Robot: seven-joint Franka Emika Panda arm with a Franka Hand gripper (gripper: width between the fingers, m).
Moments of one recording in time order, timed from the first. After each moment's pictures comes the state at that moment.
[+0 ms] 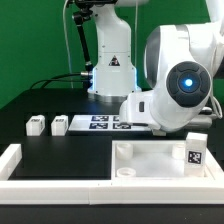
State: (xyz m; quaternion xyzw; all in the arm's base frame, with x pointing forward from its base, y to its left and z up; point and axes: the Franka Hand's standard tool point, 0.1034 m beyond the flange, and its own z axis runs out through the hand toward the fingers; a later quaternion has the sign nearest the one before) arm 0.374 0.100 0.009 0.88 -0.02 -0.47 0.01
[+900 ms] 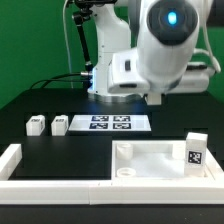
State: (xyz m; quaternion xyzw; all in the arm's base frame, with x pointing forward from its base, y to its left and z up) arm 0.420 0.074 0.110 0.90 0.00 -0.44 -0.02
